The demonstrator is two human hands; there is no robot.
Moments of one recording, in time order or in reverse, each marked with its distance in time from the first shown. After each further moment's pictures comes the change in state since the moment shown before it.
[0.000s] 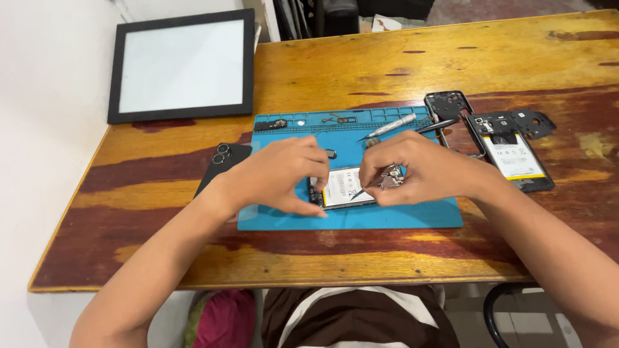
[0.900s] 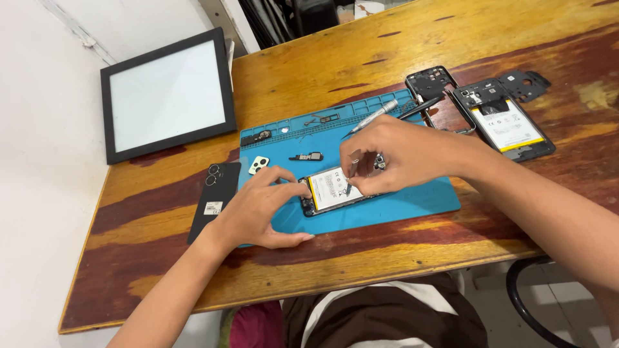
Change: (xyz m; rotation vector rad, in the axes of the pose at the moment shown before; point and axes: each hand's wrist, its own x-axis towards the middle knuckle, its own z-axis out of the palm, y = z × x) left_hand -0.036 0.004 0.033 -0.006 0.189 -0.049; right_hand -0.001 0.005 -0.004 -0.003 0.043 0.011
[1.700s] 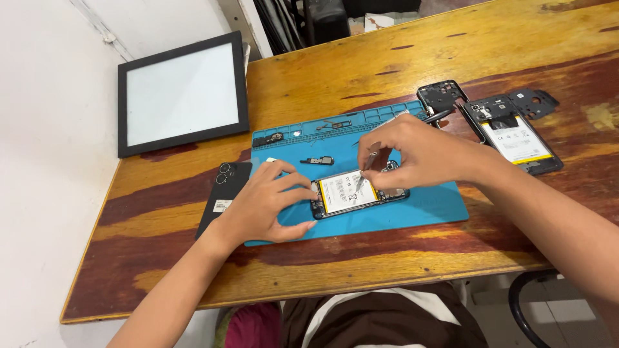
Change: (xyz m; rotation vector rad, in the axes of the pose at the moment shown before) left_hand -0.001 -0.001 -0.006 0.146 0.057 0.062; right_hand 0.003 -0.008 -0.004 -0.038 0.100 0.102
